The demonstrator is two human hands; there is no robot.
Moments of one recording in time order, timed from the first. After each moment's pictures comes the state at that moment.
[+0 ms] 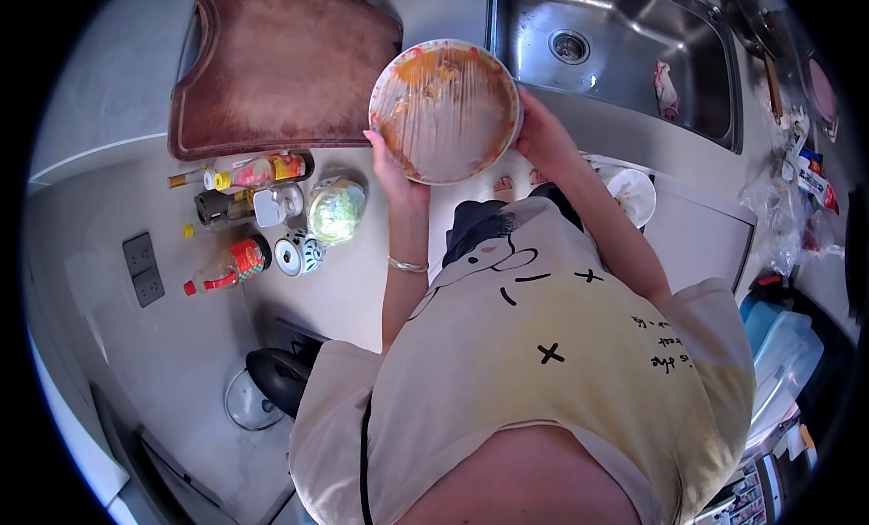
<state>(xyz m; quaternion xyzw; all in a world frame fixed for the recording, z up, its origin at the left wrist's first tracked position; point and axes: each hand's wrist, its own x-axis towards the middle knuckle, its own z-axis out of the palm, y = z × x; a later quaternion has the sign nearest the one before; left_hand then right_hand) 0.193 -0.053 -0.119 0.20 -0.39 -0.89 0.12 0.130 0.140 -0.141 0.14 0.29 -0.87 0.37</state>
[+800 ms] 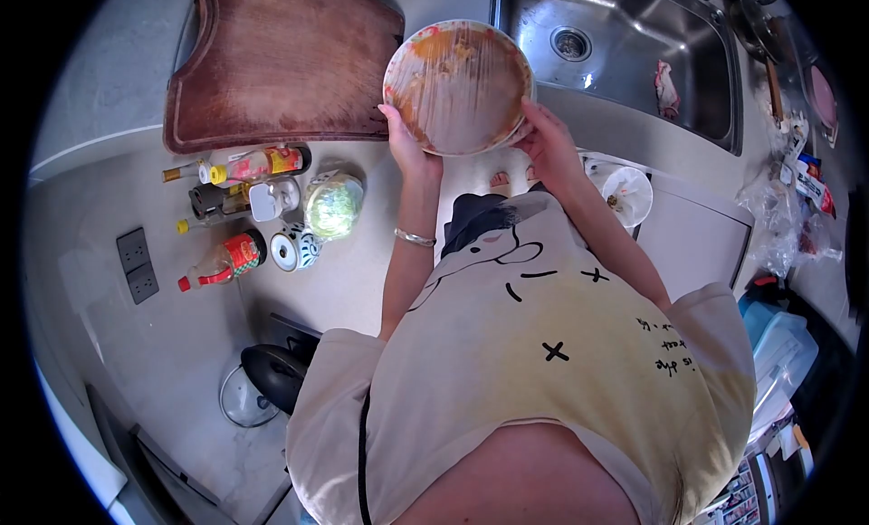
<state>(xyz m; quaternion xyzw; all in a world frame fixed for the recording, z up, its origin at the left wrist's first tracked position) 0.166 -0.043 -0.136 0.21 -0.40 -0.88 0.14 0.151 0.142 -0.139 0.12 0.37 -0.88 0.28</state>
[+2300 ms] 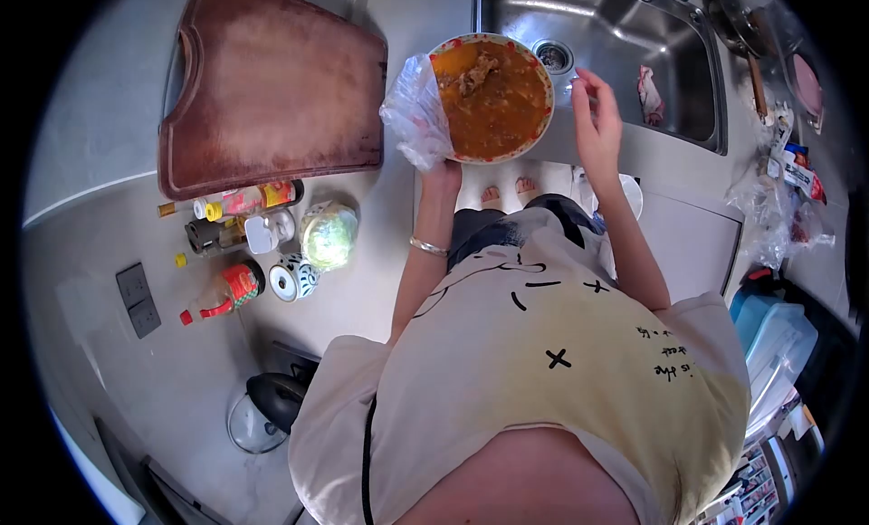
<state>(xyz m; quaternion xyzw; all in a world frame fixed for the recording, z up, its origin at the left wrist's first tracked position) 0.146 -0.013 -0.174 0.16 -0.32 -0.93 0.09 0.104 0.194 -0.124 0.00 0.75 -0.65 -0.10</state>
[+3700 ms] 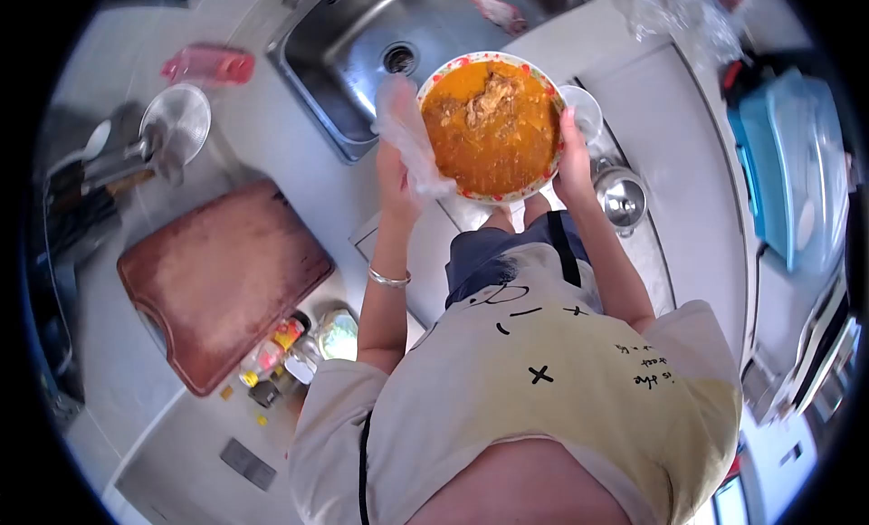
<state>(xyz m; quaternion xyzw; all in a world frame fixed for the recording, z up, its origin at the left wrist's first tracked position) 0.125 0.108 -0.112 -0.35 -0.67 -0.66 -0.07 0.237 0.288 -0.133 0.34 0.36 -0.86 -0.14</state>
